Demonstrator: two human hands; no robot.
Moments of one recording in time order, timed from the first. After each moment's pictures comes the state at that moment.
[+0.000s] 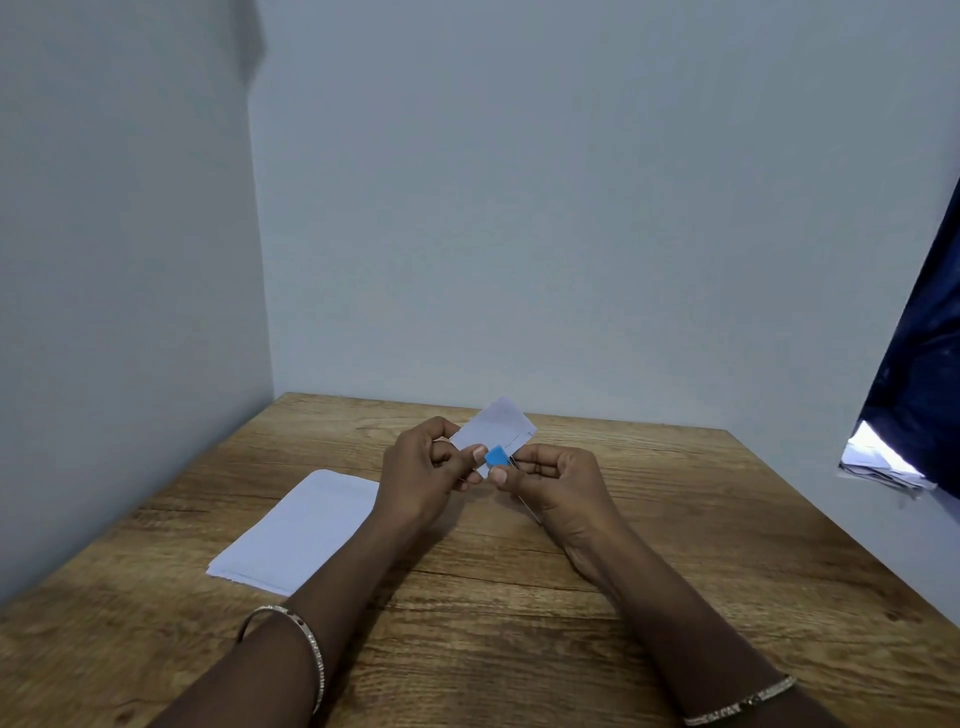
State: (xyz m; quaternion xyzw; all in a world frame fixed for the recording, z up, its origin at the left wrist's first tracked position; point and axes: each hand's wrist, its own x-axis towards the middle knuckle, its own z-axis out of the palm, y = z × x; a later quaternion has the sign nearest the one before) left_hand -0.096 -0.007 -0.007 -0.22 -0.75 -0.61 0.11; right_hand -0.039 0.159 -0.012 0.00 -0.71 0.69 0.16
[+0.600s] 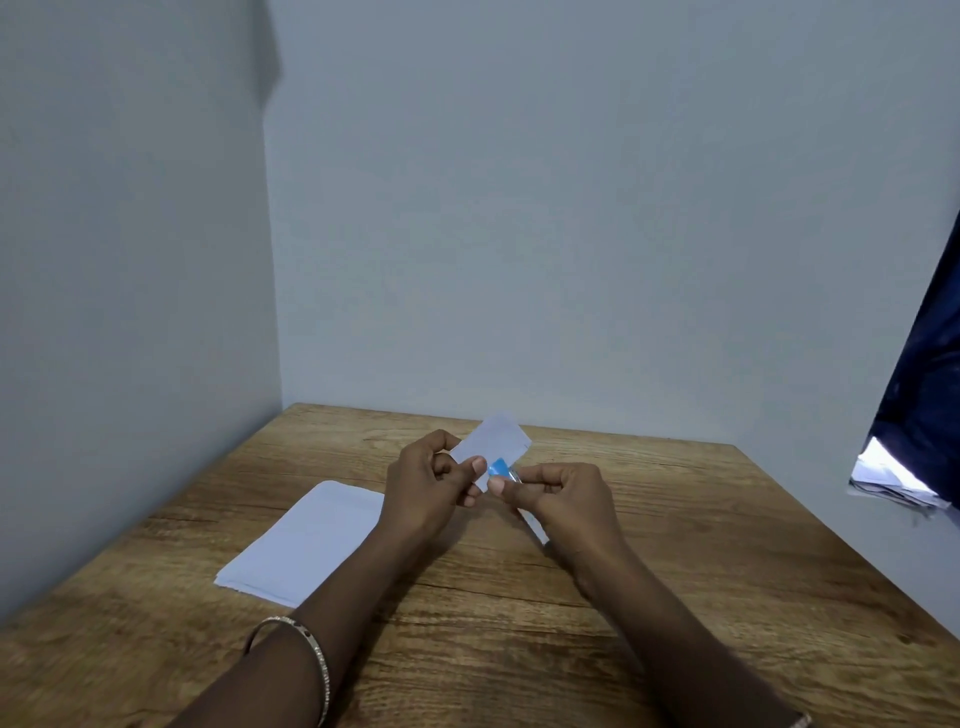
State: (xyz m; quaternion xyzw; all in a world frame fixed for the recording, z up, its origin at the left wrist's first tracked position) left_hand -0.098 -0.008 -0.011 -0.20 -0.74 -0.64 0.10; right_hand -0.036 0.148 -0.009 -0.08 -0.78 0.58 0.22
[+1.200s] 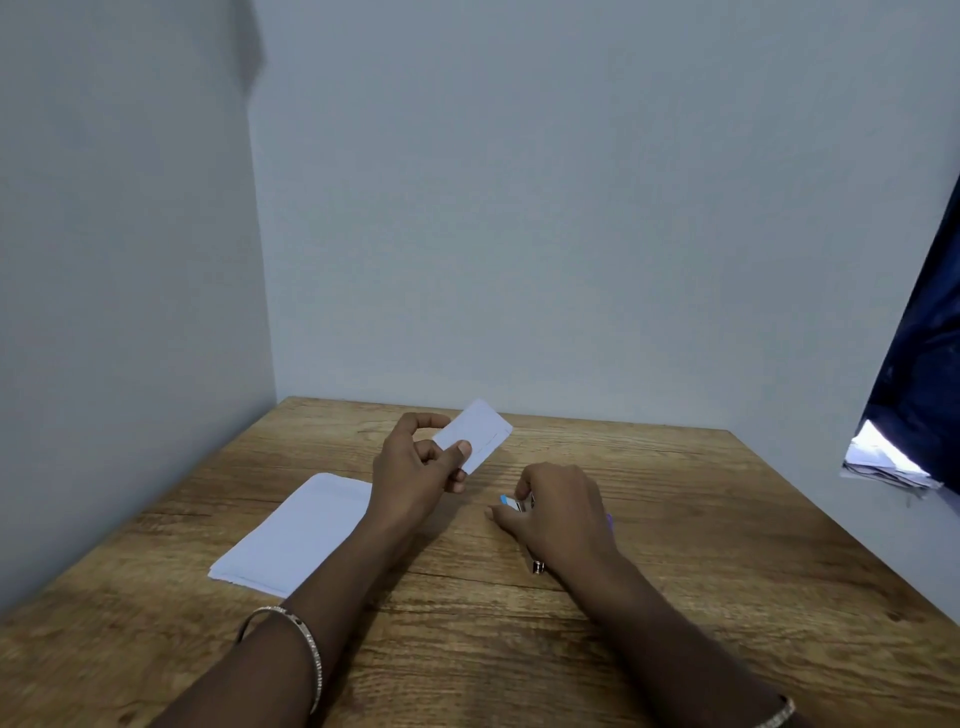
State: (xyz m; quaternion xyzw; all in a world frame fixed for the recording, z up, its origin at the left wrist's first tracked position) left_hand -0.102 -0.011 -0.011 -0.18 -0.71 -0.68 0.10; right_hand -0.029 0.143 -0.008 -0.09 -0.96 0.14 0.24
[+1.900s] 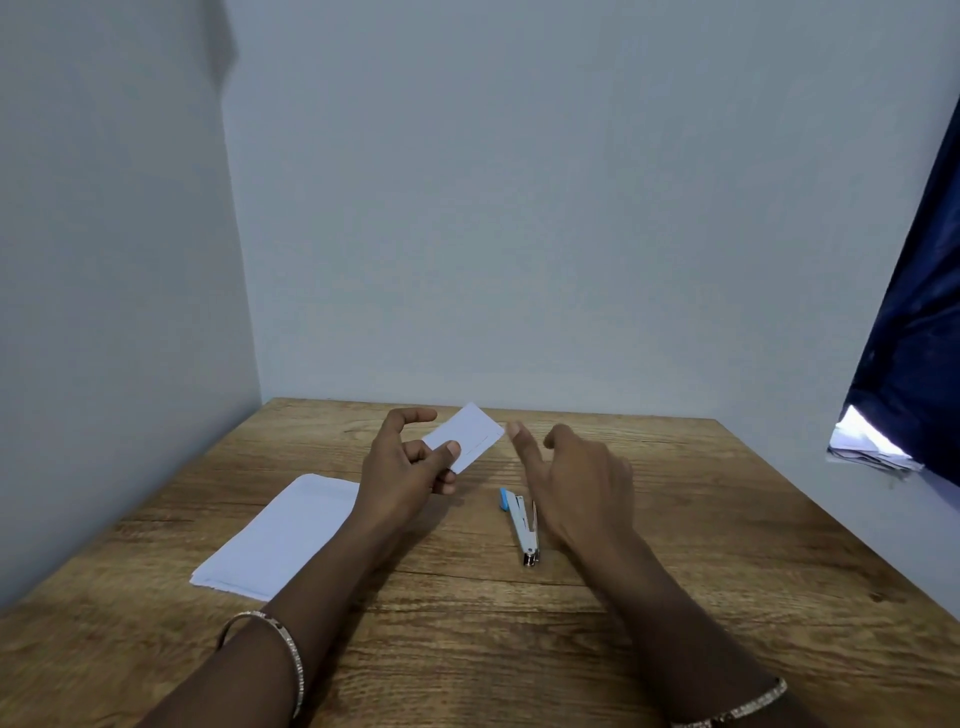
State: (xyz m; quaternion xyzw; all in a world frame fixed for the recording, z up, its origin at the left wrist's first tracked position) left_hand -0.107 -0.011 -0.016 -0.19 -0.69 -0.69 0.06; right_hand -0.026 0.160 0.002 -0.17 -0.92 0.13 0.33
